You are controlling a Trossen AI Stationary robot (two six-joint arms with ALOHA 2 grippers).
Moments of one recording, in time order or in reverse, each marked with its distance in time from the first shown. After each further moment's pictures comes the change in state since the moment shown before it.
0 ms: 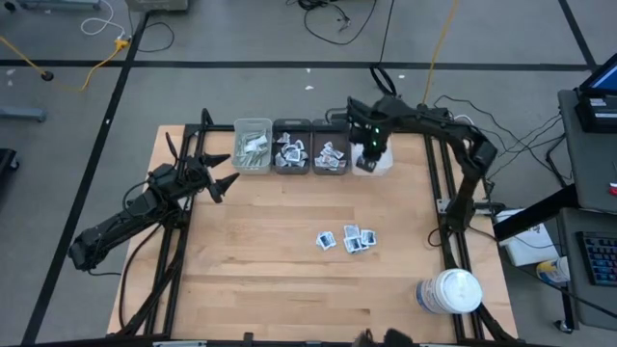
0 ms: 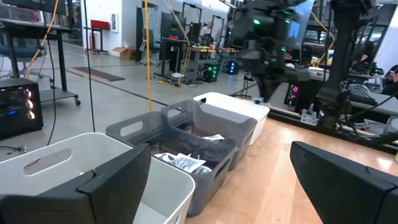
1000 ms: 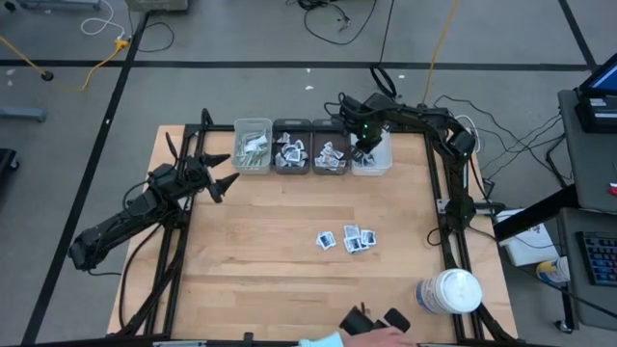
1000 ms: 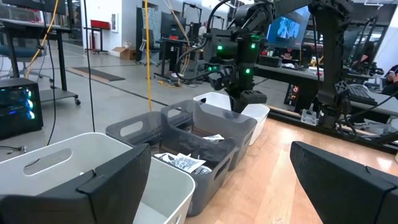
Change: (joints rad) left arm 0.000 0.000 0.000 0.000 0.000 0.000; right arm -0.098 0.227 0.090 0.112 0.122 0.210
